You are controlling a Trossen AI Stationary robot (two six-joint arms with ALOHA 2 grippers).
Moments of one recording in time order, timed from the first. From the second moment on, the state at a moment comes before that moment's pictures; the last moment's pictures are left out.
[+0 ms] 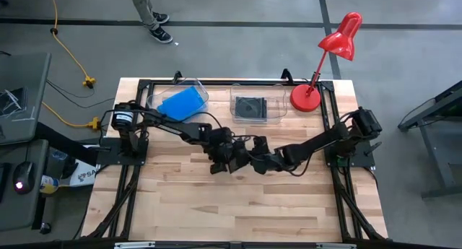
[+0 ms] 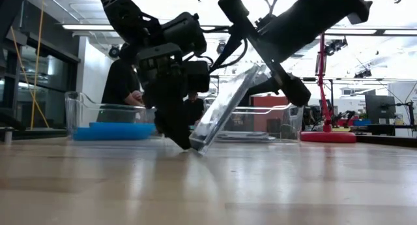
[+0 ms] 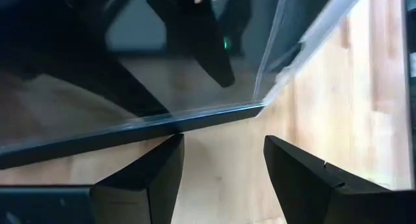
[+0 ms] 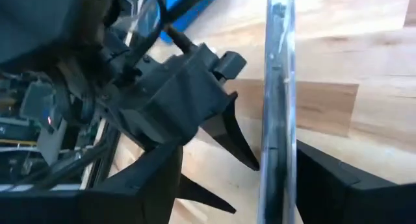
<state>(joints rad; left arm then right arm) 0.02 1.85 1.00 -0.12 0.46 -0.26 0.28 1.73 0.91 0.19 0.61 1.48</state>
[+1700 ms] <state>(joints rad) 0.01 1.87 1.00 -0.11 0.43 -0.23 0.28 1.73 0.91 0.03 0.43 1.46</state>
